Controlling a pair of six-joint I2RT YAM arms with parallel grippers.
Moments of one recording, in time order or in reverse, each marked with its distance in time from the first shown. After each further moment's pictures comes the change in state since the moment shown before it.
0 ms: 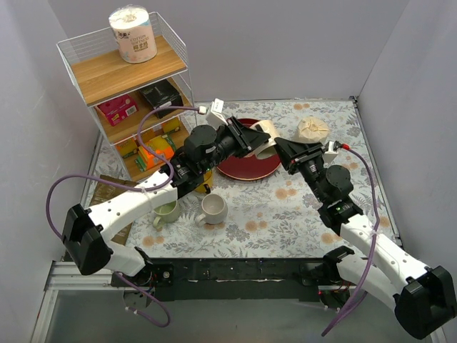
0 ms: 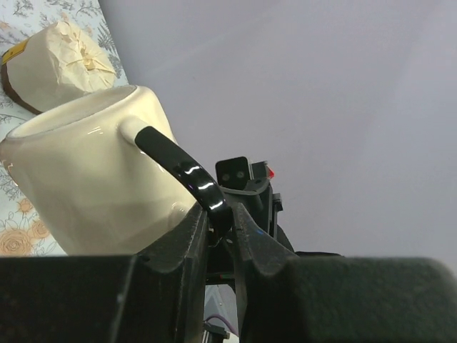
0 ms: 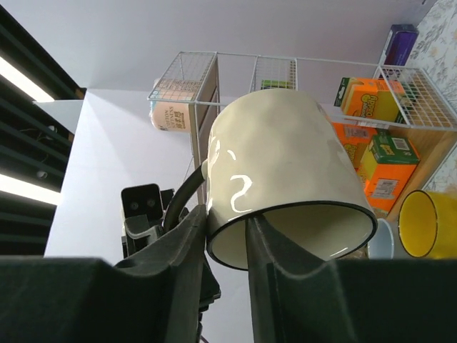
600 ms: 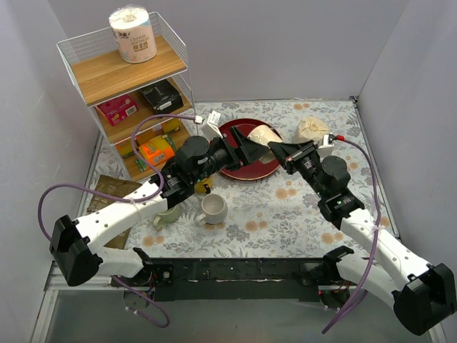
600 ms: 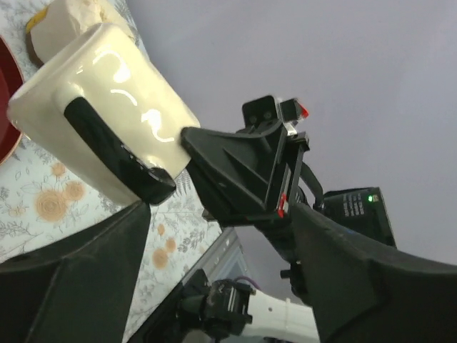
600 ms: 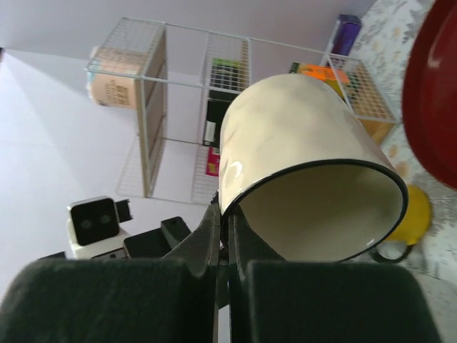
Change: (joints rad) left arm -0.006 -0.116 -0.132 -0.010 0.035 0.066; right arm 0.000 0.052 0.068 -0.089 -0.068 -0.102
